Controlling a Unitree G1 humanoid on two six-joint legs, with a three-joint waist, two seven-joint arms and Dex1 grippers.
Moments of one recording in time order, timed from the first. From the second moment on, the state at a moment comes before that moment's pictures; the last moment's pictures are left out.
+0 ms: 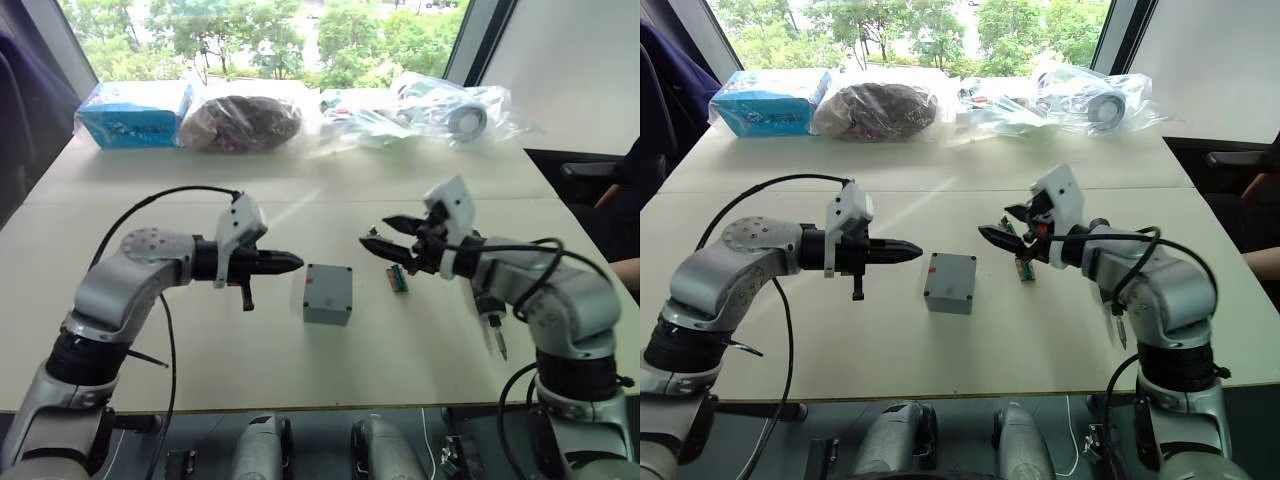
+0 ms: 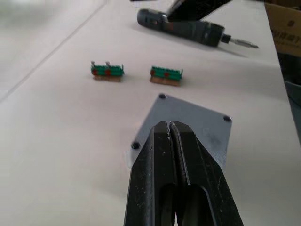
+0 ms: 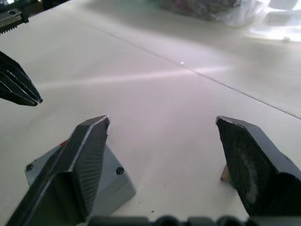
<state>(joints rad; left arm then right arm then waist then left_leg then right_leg) -0.59 0.69 -0.09 -0.26 -0.53 0.74 -1.02 -0.55 -0.57 -0.18 -0.43 0.65 1.19 0.56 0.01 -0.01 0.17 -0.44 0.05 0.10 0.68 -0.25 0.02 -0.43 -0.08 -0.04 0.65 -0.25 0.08</state>
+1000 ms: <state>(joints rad) -0.59 0.72 -0.25 -0.31 -0.45 0.62 -1.16 -0.91 -1.13 0.45 0.31 0.62 1.50 0.89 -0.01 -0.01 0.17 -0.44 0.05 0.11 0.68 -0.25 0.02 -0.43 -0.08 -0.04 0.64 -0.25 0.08</state>
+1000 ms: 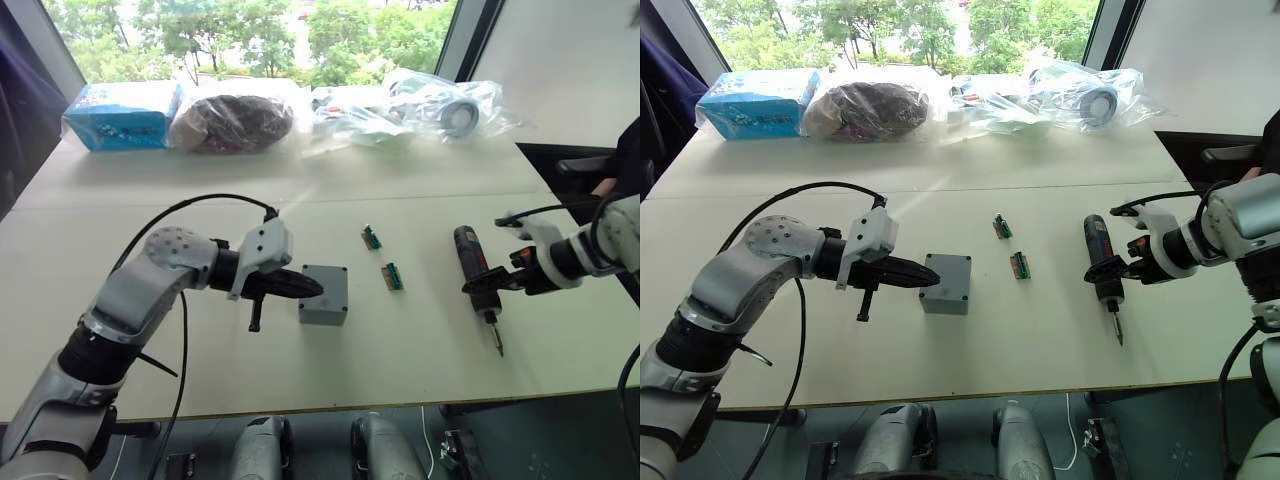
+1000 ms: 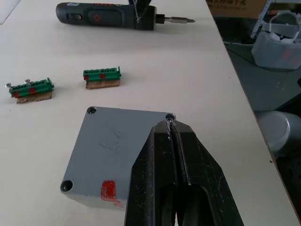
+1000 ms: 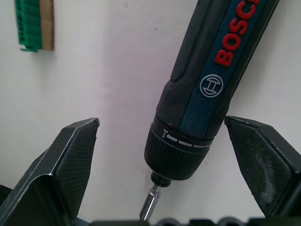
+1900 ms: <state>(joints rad) -0.57 0.71 -0.22 -0.25 -0.43 0.63 -1.11 -1.02 -0.95 0.50 0.70 0.16 1.10 1.14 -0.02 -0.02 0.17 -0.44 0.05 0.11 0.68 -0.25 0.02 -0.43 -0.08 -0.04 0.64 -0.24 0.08</state>
